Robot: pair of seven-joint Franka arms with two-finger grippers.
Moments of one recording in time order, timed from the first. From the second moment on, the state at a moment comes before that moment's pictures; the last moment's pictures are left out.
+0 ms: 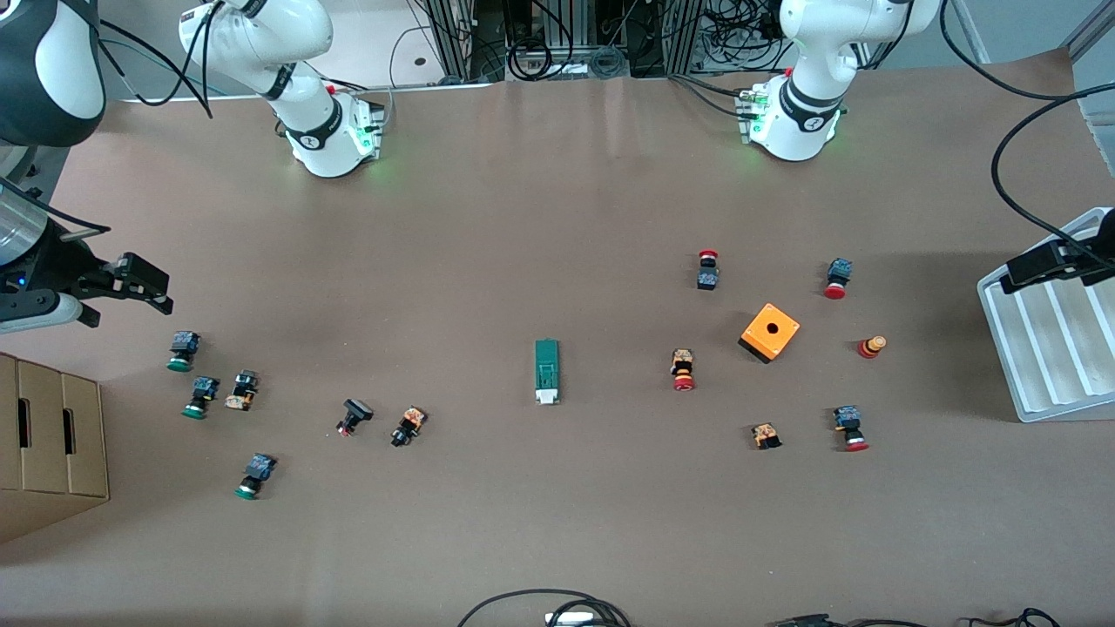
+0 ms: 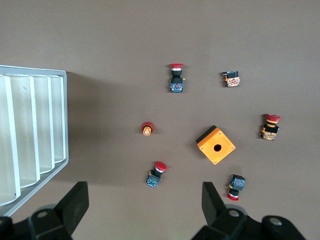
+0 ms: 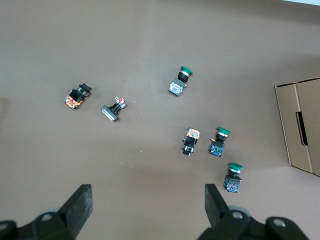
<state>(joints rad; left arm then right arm) -0.01 0.13 0.10 -1.43 -0.02 1.50 0.00 0.13 -0.05 -0.17 -1.77 0.01 1.81 -0.18</state>
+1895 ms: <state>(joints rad) -0.02 0.10 -0.04 -1.41 -0.02 1.50 0.02 0.13 -0.05 -0.17 -1.77 0.01 1.82 -0.18</state>
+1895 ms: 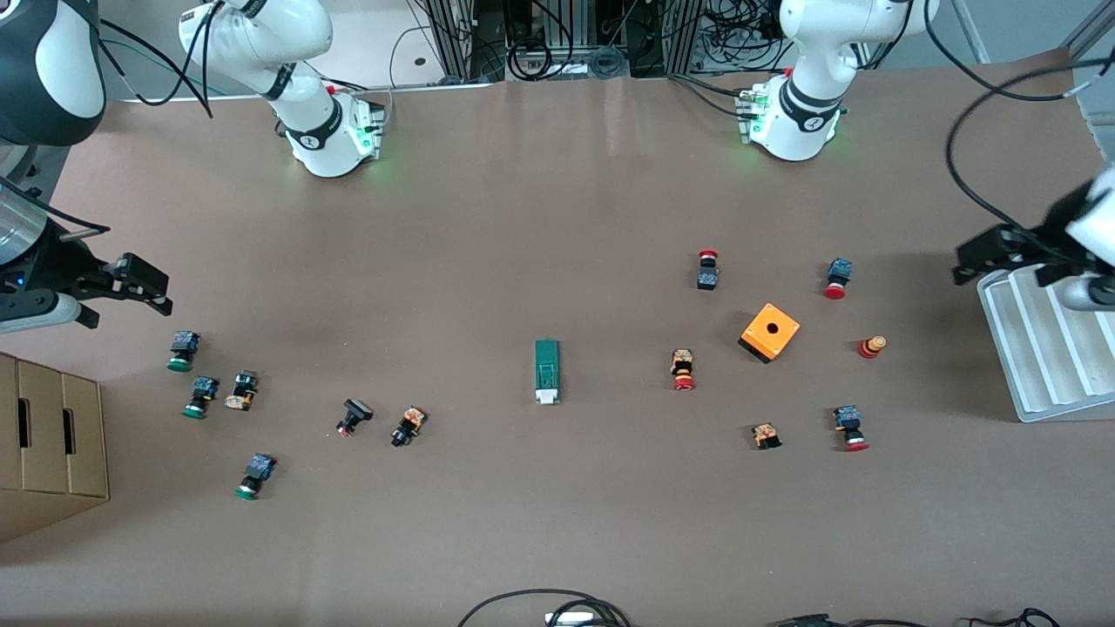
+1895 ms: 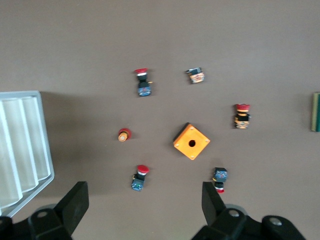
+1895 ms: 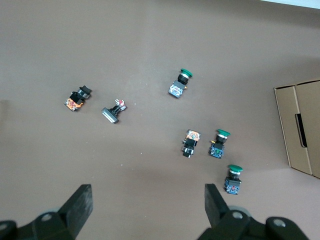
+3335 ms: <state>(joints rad) -0.41 0.08 -0.39 -1.44 0.35 1.73 -0.88 0.13 -0.05 -0.16 -1.76 0.01 1.82 -0.18</state>
